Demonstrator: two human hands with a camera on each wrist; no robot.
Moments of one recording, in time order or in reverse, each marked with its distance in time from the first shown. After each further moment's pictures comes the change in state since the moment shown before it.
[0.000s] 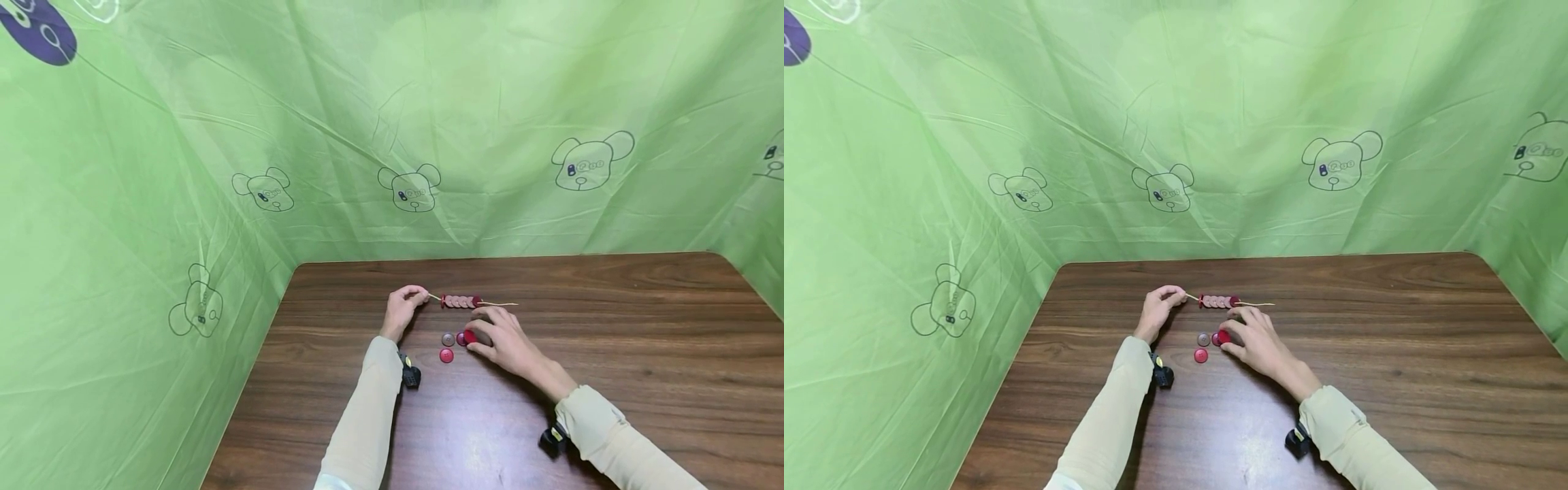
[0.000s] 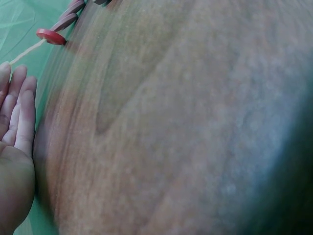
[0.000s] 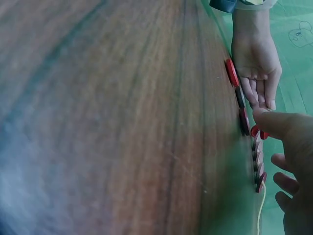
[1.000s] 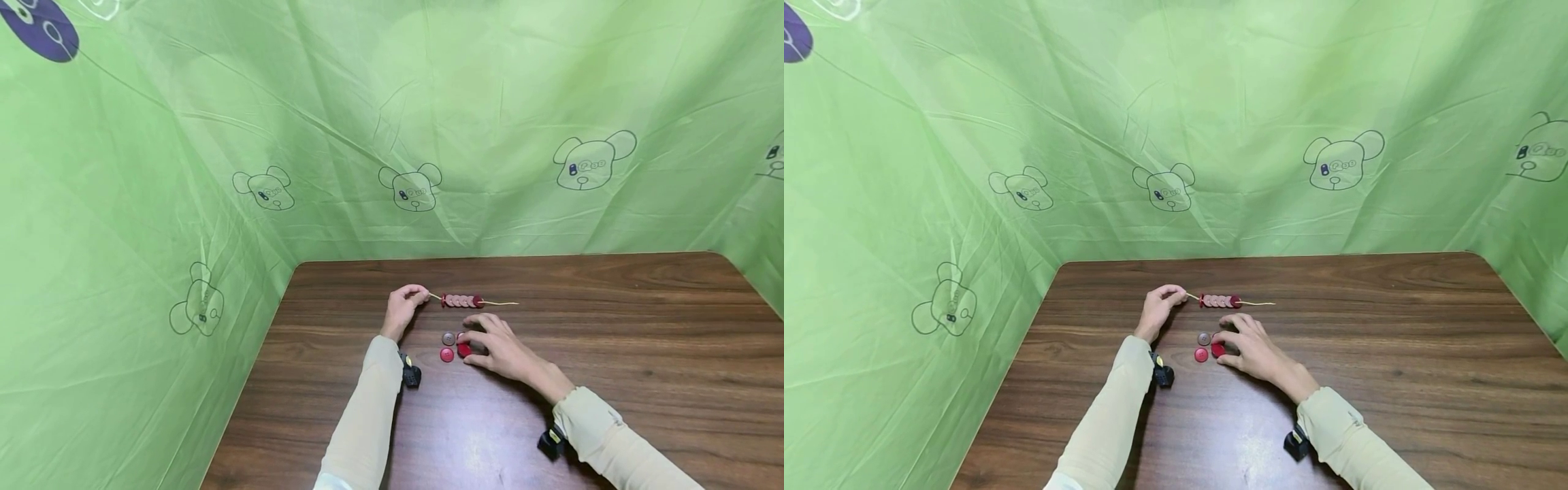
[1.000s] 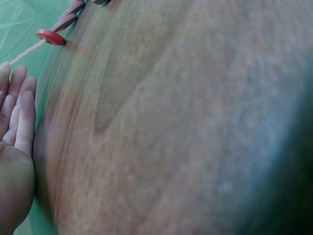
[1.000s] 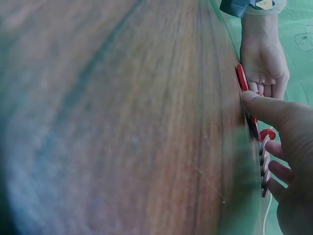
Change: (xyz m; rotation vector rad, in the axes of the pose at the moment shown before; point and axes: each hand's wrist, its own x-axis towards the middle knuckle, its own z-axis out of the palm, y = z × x) left_hand -0.002 0.003 0.000 0.001 -0.003 -0.001; right_hand -0.005 -0.004 0.009 0.026 -0.098 -0.076
